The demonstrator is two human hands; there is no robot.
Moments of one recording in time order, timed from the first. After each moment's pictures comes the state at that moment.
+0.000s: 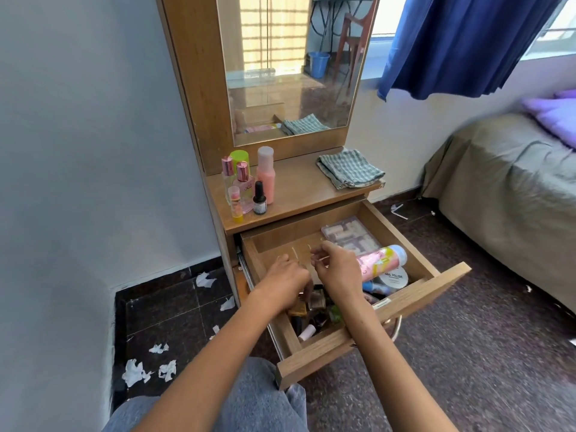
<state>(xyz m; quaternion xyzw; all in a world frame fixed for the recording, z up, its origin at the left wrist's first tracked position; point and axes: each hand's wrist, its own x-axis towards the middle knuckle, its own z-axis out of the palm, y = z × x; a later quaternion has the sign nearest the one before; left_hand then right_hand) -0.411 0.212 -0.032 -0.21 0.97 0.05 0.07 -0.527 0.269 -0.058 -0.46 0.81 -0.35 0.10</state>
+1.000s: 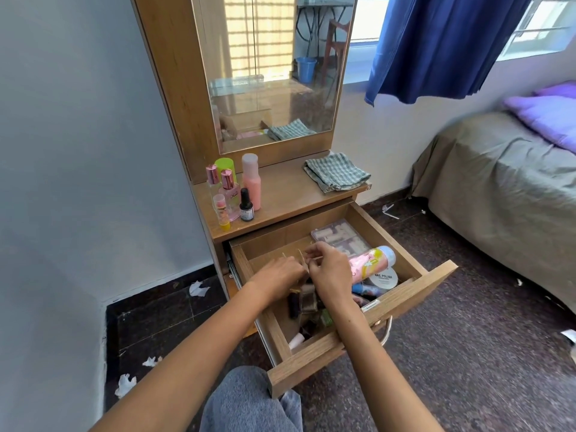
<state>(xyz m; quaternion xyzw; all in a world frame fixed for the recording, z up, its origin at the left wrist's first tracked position) -0.426 0.196 -0.031 -0.16 0.98 0.06 0.06 -0.528 0.266 -0.057 -0.40 0.81 -0.41 0.10</state>
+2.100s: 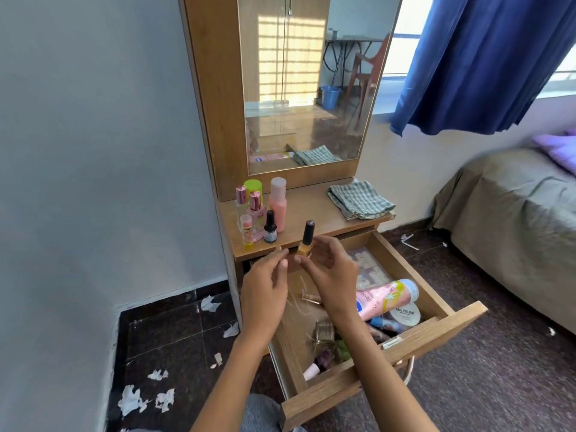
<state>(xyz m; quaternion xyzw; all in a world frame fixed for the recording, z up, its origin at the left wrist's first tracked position) -0.386 0.208 -0.014 -0.43 0.72 0.33 -0.43 -0.510 0.240 -0.024 -0.48 0.63 -0.60 0.09</state>
